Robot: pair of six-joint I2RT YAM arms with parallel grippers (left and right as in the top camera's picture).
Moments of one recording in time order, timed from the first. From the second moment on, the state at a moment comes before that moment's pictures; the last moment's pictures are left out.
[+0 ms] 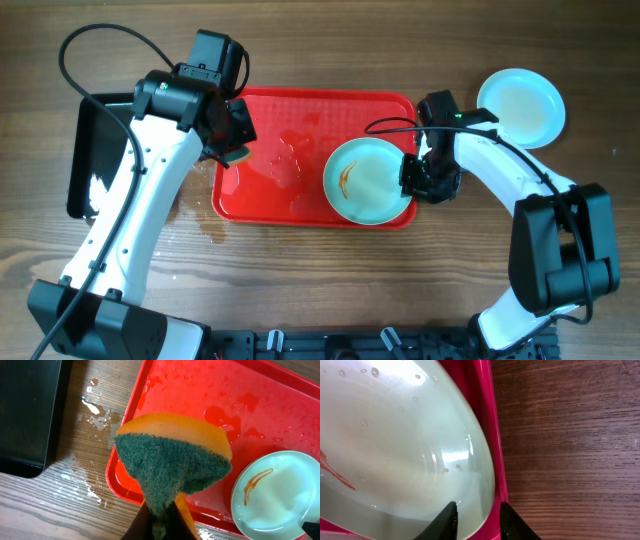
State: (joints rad) left arm -0.28 1.60 1.57 -1.26 -0.11 -0.57; right arm 0.22 1.81 1.13 -0.94 -0.22 0.43
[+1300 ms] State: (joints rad) left arm -0.28 1.60 1.57 -1.26 -0.11 -0.57; right arm 0.44 1.86 1.10 -0.43 -0.25 0.61
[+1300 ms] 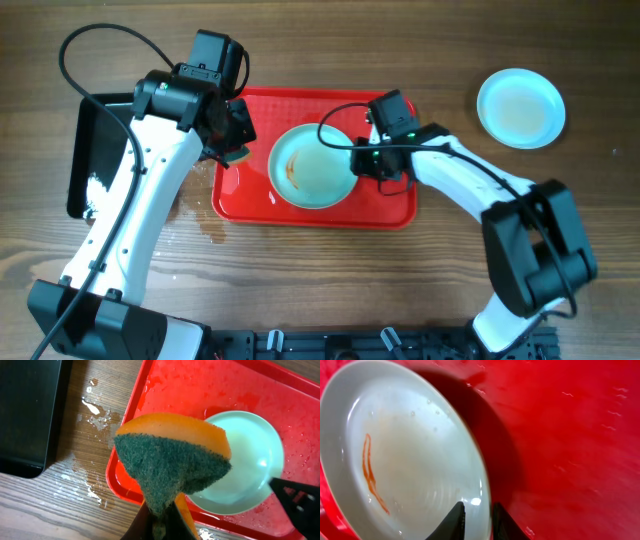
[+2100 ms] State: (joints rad) left arm -0.28 1.60 1.57 -1.26 -0.11 -0.57; right arm 0.46 1.91 1.10 -0.39 -0.17 0.66
